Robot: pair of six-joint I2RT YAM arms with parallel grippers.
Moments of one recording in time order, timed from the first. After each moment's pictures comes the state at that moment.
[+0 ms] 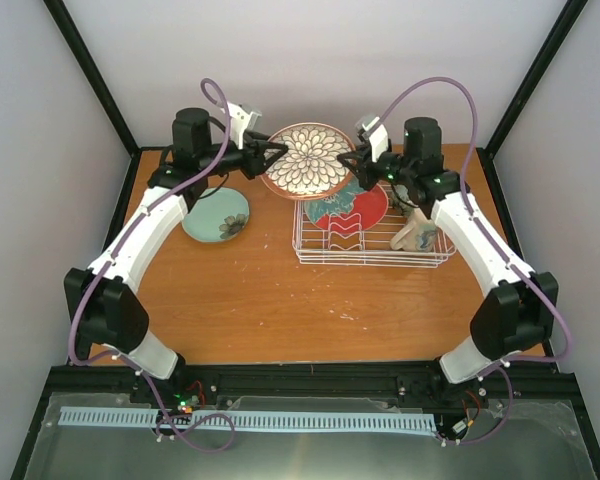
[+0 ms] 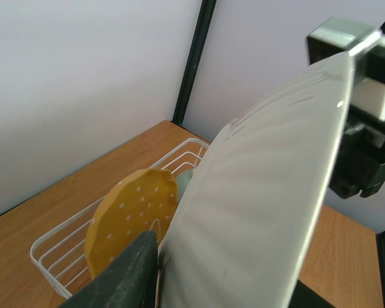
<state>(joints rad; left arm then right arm) -0.28 1.57 1.50 -0.19 0.75 -0.06 0.30 1.58 1.46 -0.25 -0.70 -0.17</state>
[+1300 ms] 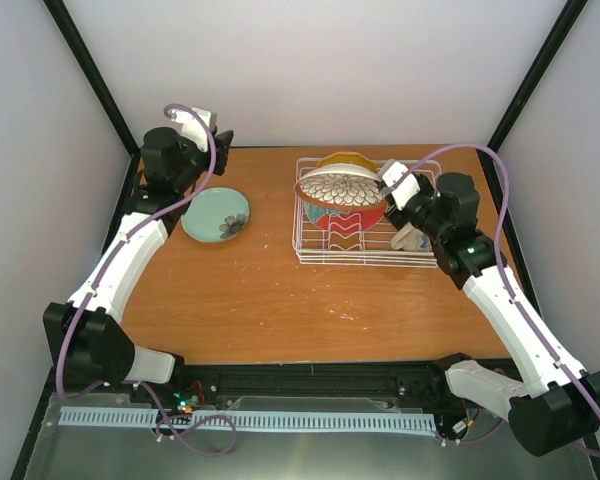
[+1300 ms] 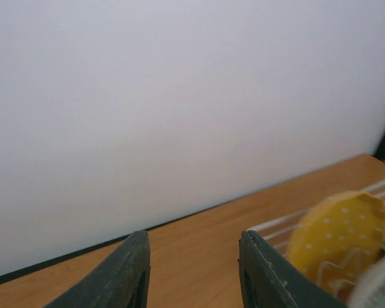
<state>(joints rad) -0.22 1.38 1.27 -0.04 0.23 0.04 0.34 1.06 1.04 -0.18 -0.25 -0.56</state>
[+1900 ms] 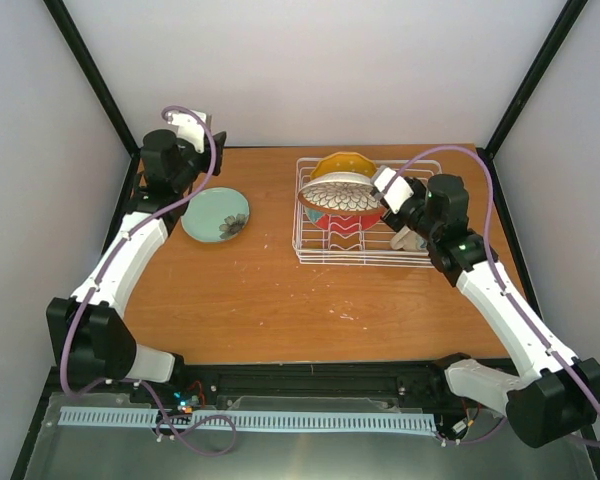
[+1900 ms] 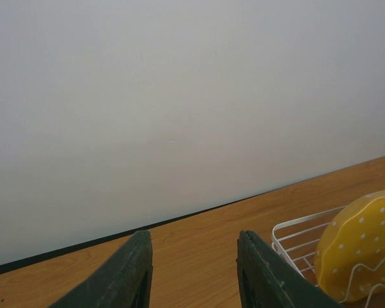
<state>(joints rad) -0.16 1.39 1.24 0.01 0.16 0.04 0.34 1.09 0.99 -0.17 -0.21 -0.66</state>
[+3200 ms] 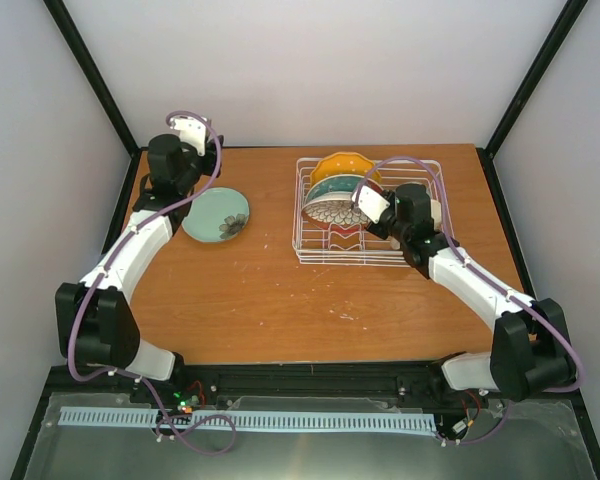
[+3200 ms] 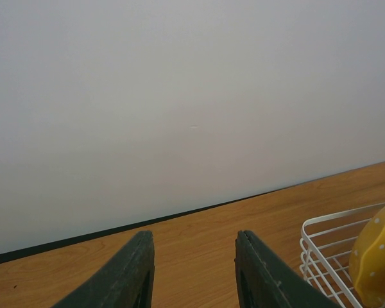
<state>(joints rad) -0.14 1.45 1.19 0.10 0.13 0.04 0.37 1.33 0.86 0.06 -0.06 -0.81</state>
